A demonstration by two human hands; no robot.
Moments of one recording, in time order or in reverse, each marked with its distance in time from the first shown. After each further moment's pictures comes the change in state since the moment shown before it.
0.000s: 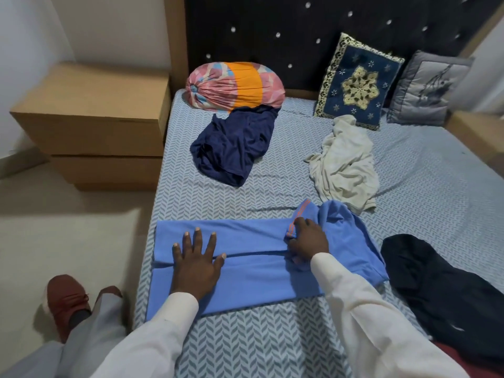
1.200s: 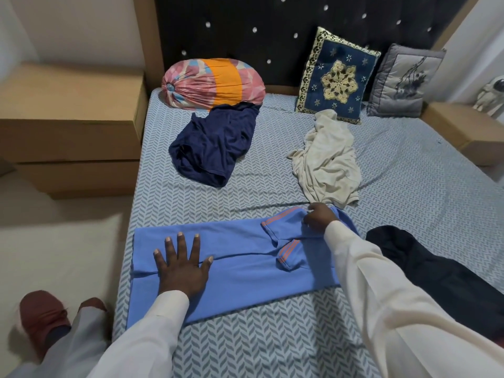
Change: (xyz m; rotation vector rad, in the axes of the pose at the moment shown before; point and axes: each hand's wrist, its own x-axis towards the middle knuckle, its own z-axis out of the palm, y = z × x) left_hand 0.011 0.015 -0.001 0.018 -0.171 -0.109; right_hand 0.065 0.071 -0.043 0.390 -0.090 0.215
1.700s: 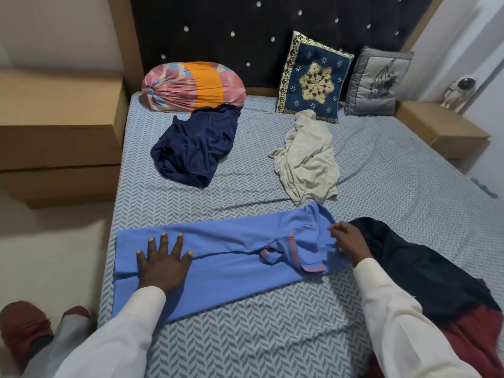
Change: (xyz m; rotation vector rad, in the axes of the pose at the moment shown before) left_hand 0.001 -0.008 -0.018 -0.046 -0.027 0.048; right_hand -0.083 0.109 -0.041 0.482 0.227 0.098
